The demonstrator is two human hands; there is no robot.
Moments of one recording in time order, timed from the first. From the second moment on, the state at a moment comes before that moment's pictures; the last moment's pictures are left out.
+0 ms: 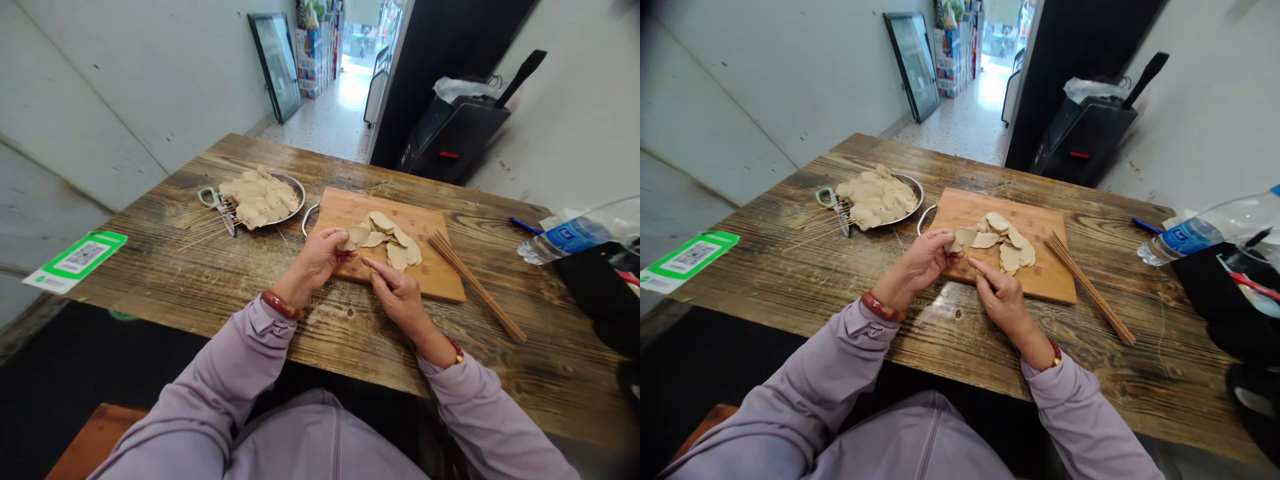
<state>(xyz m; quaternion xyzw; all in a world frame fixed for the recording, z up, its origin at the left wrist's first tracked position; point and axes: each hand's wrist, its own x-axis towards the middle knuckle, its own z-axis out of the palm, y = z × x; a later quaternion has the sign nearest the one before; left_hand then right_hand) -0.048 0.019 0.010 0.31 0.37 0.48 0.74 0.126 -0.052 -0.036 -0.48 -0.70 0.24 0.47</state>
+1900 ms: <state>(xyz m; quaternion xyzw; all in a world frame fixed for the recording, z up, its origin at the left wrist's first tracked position) -0.042 0.015 0.002 0.37 0.37 0.53 0.66 0.122 -0.053 -0.036 -0.47 -0.69 0.30 0.46</state>
